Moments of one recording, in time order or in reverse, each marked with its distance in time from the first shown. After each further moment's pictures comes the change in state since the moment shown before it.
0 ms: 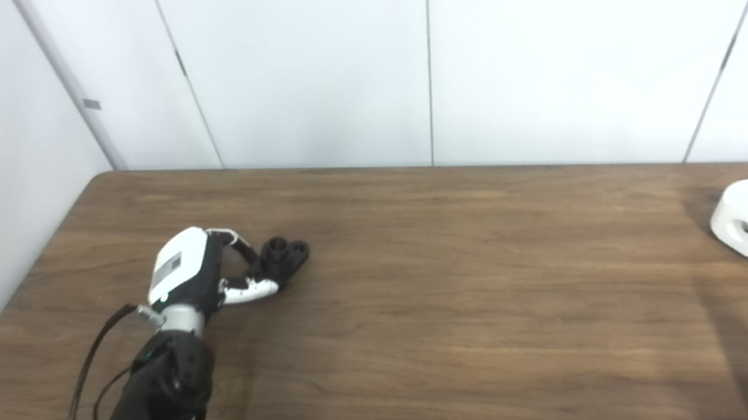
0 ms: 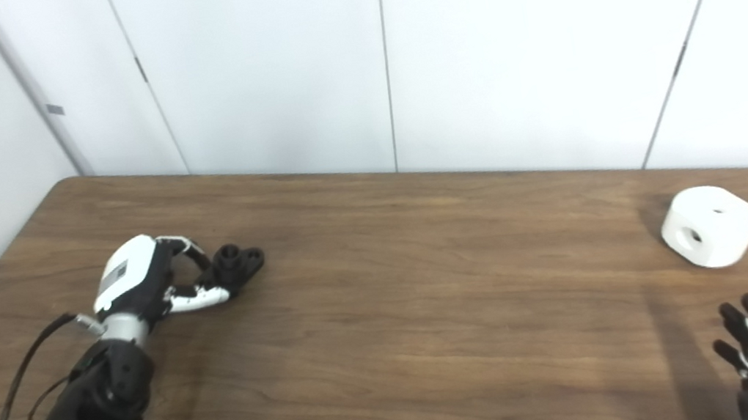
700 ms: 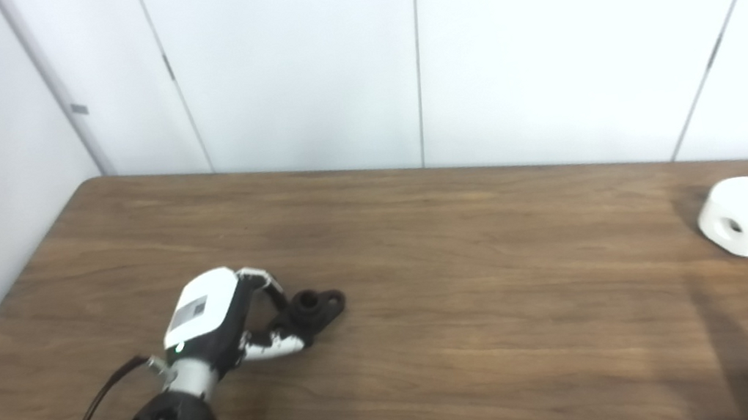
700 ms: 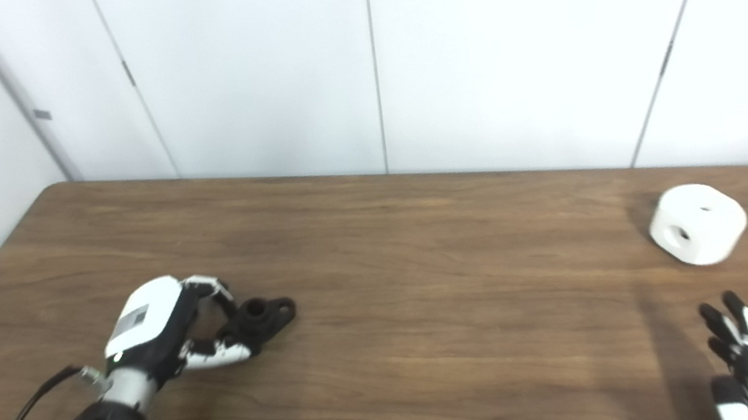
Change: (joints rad) left arm 0.158 -0.014 -0.073 -0.241 0.101 -0.036 -0.130; right arm 0.001 0.004 0.011 -0.018 -0.067 0.042 -0.029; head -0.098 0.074
